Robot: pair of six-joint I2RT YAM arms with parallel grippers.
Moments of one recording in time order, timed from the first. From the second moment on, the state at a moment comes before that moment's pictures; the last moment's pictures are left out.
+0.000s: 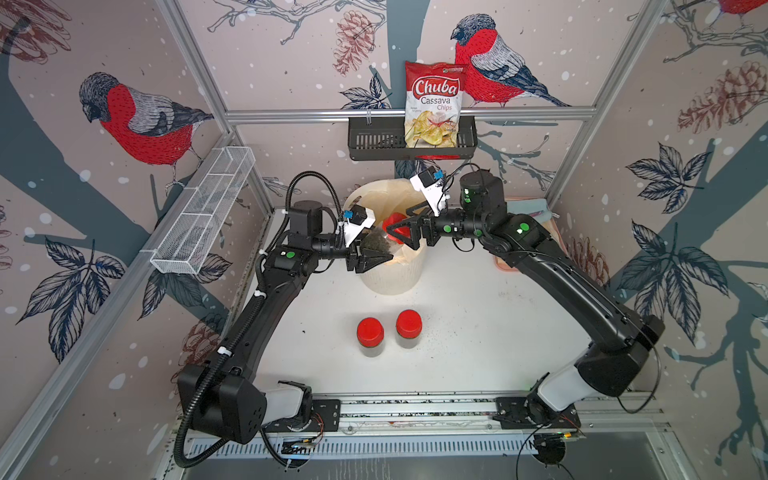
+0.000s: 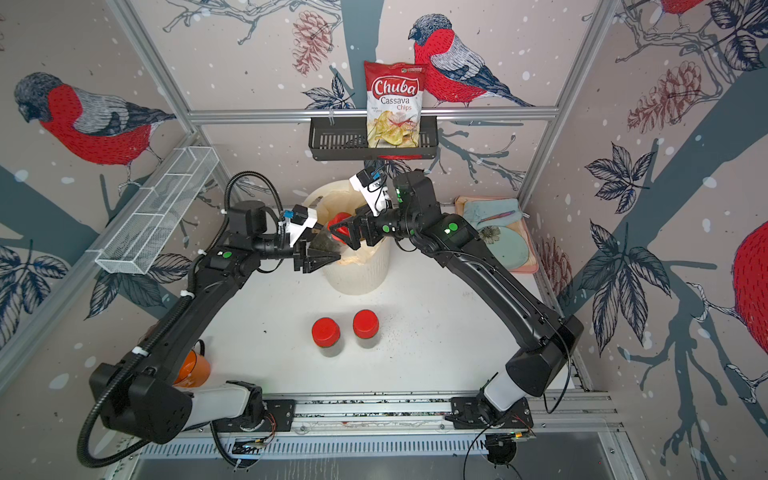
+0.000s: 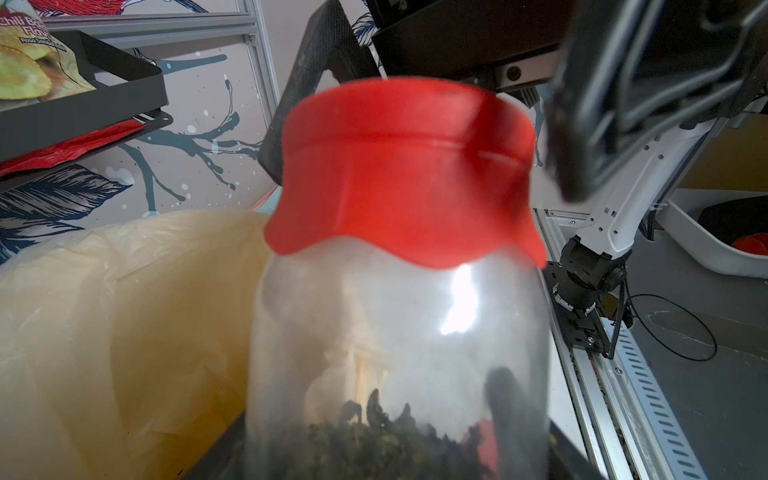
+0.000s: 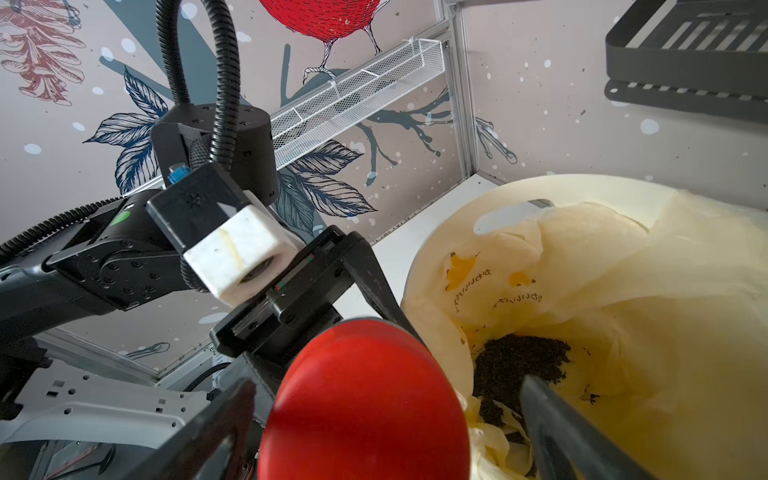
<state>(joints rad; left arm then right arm) -0.23 1.30 1.24 -0.38 1.10 0.43 0.76 1.57 1.79 -0.56 -0.48 0.14</state>
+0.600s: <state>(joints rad) -0.23 1.30 1.24 -0.38 1.10 0.43 0.75 1.57 1.79 -0.57 -0.49 0.11</state>
